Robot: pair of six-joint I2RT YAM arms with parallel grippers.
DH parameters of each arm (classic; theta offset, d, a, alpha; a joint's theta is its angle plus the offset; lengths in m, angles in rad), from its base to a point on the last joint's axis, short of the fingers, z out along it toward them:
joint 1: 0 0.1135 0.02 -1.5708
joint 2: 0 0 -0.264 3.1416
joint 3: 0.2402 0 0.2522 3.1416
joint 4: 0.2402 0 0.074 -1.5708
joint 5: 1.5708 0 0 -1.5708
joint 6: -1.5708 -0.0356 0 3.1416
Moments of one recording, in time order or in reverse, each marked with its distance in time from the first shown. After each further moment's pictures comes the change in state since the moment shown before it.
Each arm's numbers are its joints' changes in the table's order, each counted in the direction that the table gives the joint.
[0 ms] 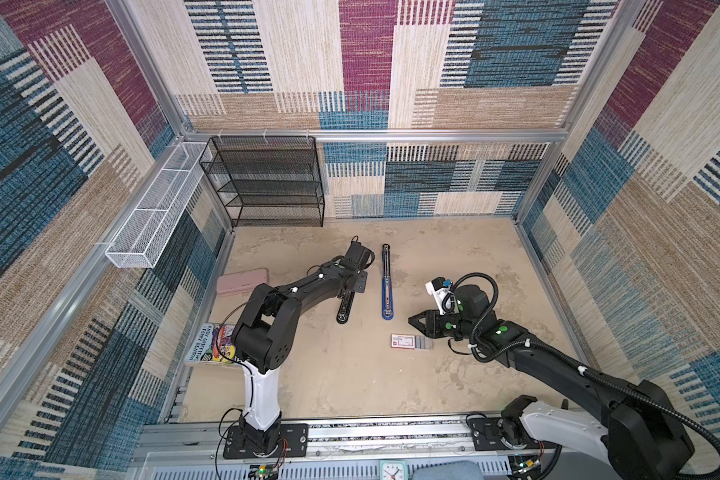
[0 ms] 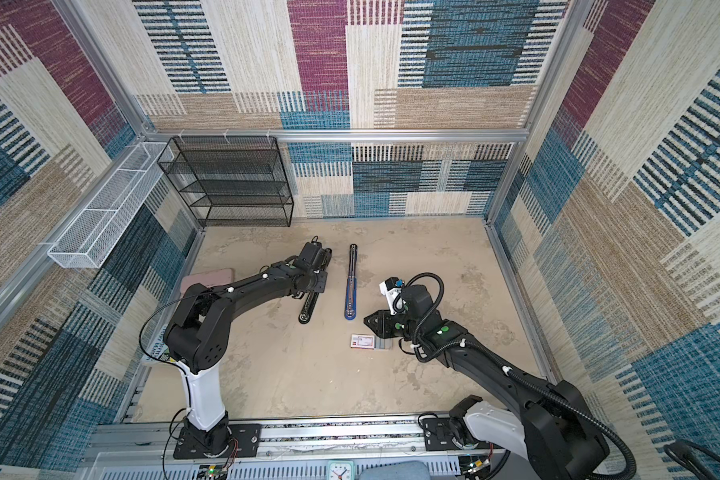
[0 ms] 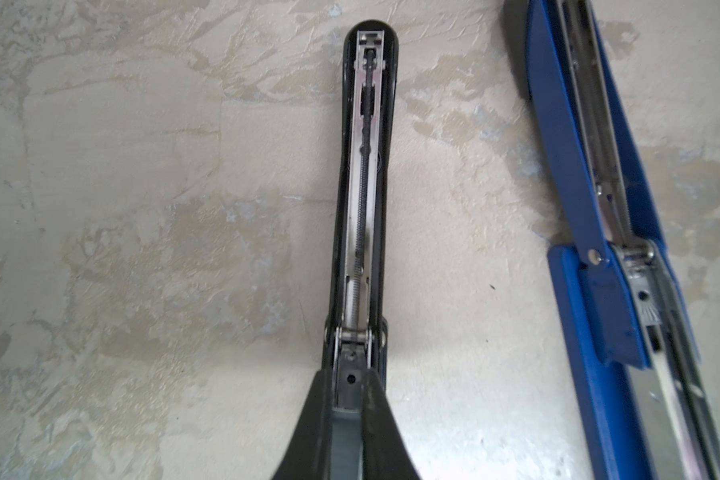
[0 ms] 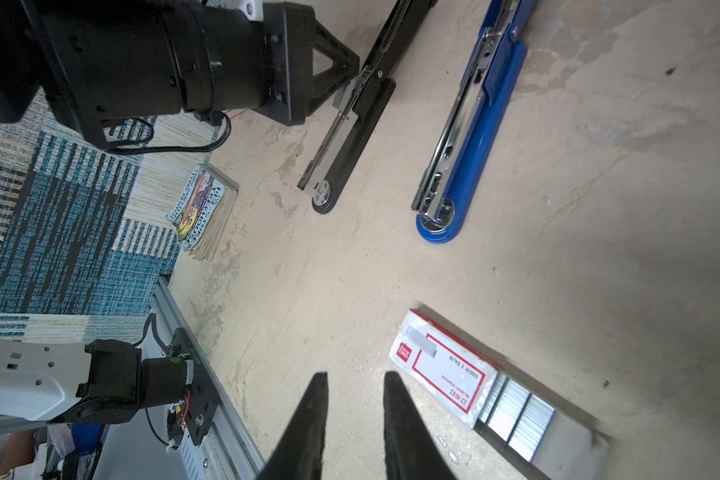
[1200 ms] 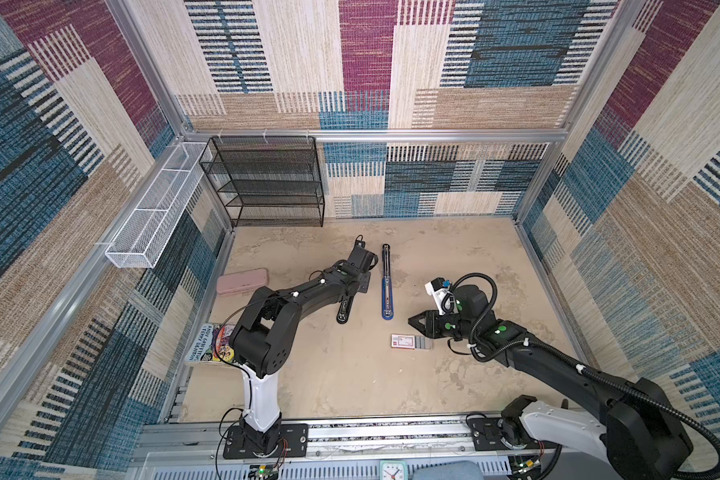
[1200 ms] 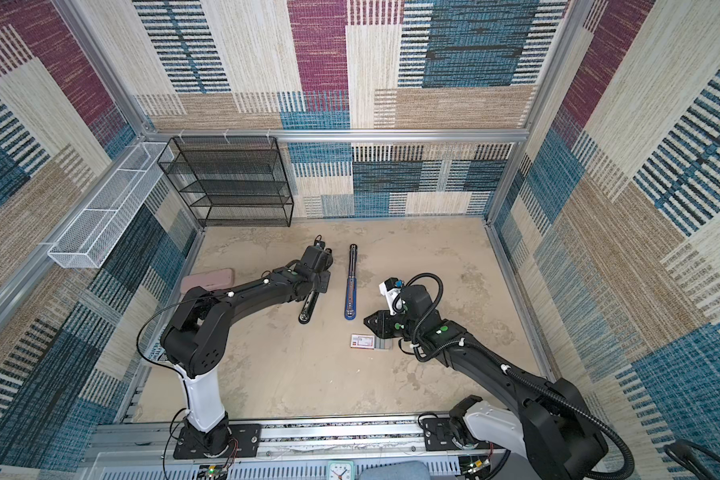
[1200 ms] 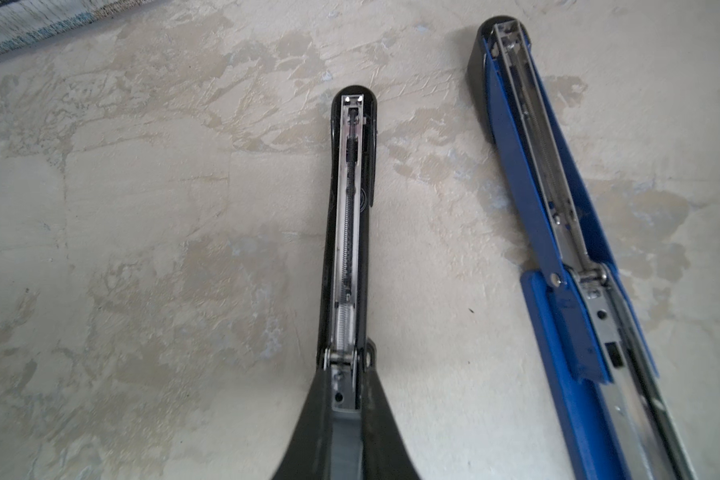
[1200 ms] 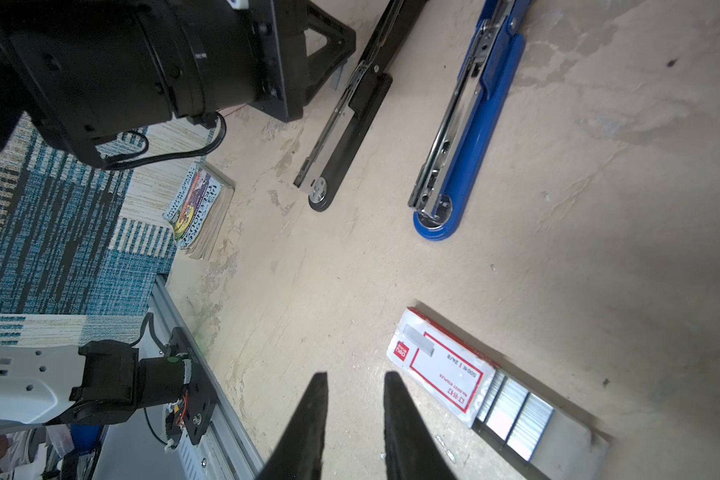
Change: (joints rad) left arm -0.031 -0.028 -0.053 -0.127 -0.064 -0.047; right arm 0.000 0.011 0.000 0.000 0.000 0.000
